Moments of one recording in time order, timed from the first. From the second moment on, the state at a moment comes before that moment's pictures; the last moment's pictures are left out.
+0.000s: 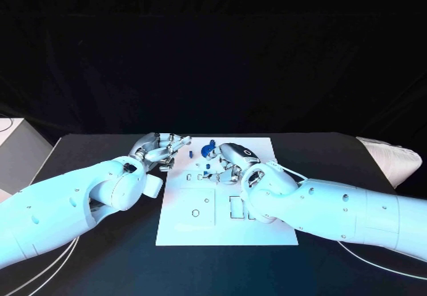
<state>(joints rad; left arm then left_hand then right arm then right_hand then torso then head) 1.00 -0.89 0.22 1.53 -0.37 -0.33 0.15 1.38 -0.07 0.09 0.29 0.05 0.84 0.15 0.52 0.32 1.20 0.07 1.22 0.92 1.47 0.01 1.55 1.31 0.08 1.37 0.11 1.44 1.27 1.22 -0.51 -0.14 1.46 -1.39 -0.61 -0.31 1.43 -0.21 0.07 0.29 0.15 0.91 0.19 0.07 0.28 1.47 0.09 1.55 1.31 1.46 0.02 1.56 1.31 0.01 1.46 0.12 1.57 1.31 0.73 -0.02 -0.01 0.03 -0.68</state>
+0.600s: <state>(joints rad) 1.05 -0.82 0.22 1.46 -0.70 -0.16 -0.28 1.25 -0.06 0.11 0.29 0.05 0.83 0.12 0.61 0.40 1.27 0.05 1.29 1.03 1.47 -0.01 1.57 1.31 0.07 1.42 0.09 1.47 1.31 1.35 -0.72 -0.13 1.48 -1.03 -0.64 -0.10 1.49 -0.17 0.10 0.29 0.27 0.93 0.18 0.09 0.29 1.47 0.09 1.55 1.31 1.46 0.02 1.56 1.31 0.01 1.46 0.12 1.57 1.31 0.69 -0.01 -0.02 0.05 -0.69</state>
